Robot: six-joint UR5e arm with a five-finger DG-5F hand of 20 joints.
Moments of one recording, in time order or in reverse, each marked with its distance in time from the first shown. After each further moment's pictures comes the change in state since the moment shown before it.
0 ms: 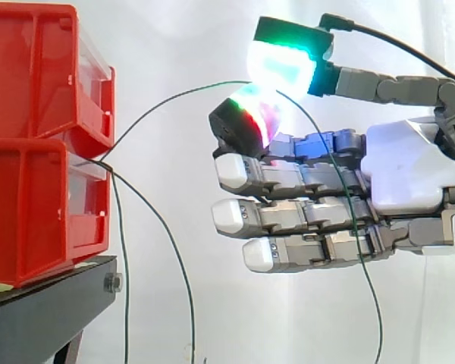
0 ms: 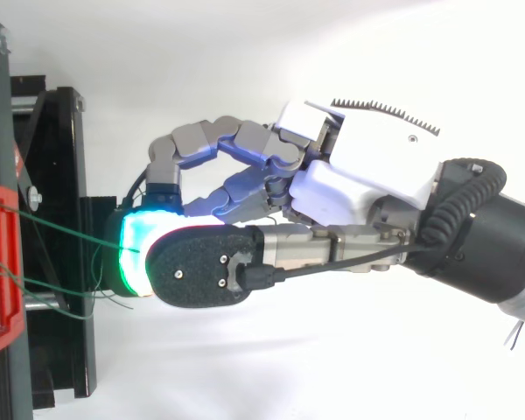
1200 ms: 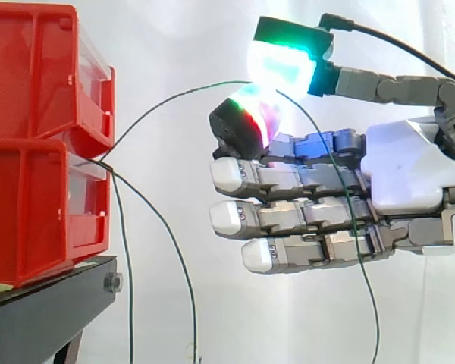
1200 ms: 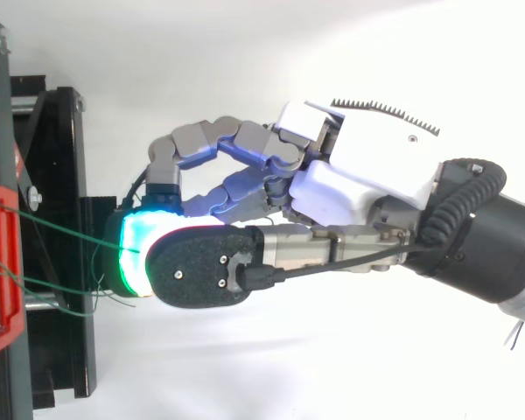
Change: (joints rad) arm 0.000 0.000 0.000 0.000 0.000 0.000
